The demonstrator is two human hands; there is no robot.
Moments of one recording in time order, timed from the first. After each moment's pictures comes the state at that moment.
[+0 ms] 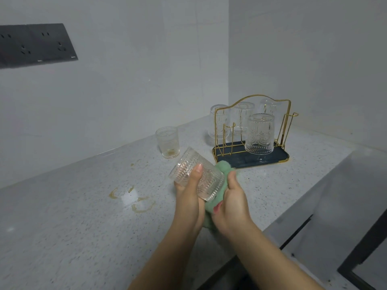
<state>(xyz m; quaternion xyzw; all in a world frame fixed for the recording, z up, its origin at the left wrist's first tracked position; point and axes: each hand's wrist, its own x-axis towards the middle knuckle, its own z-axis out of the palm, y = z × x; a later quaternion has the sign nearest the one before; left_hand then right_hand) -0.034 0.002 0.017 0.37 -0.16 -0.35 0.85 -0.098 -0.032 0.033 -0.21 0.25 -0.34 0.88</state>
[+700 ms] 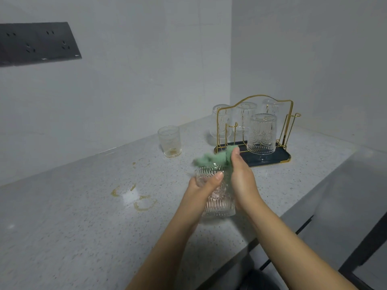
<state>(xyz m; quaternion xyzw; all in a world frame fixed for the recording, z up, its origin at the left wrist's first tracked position) -0.029 0.017 0.023 0.59 -0.35 -0.38 0.62 -0.101 -0.059 0.060 -0.56 0.32 -0.41 0.65</state>
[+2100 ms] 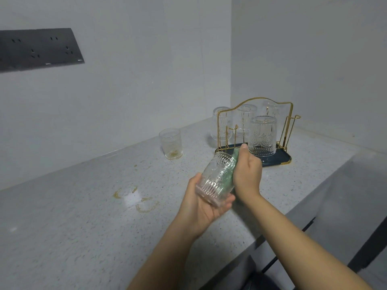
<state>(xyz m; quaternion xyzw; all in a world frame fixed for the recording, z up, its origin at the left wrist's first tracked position) -0.026 0.011 0.013 0.38 -0.14 -0.59 0.70 -0.091 -0.090 0.044 -0.61 0.33 -0.58 0.43</state>
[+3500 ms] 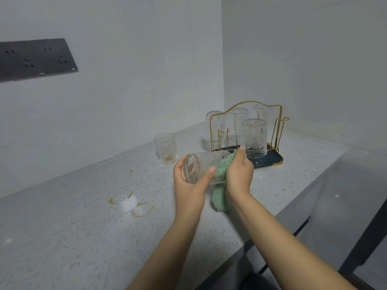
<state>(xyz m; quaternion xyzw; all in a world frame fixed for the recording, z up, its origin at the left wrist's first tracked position) -0.041 0.001 0.040 0.58 -0.29 -0.17 0.75 -0.087 -0.089 0.054 -0.48 0.42 -0.56 0.53</state>
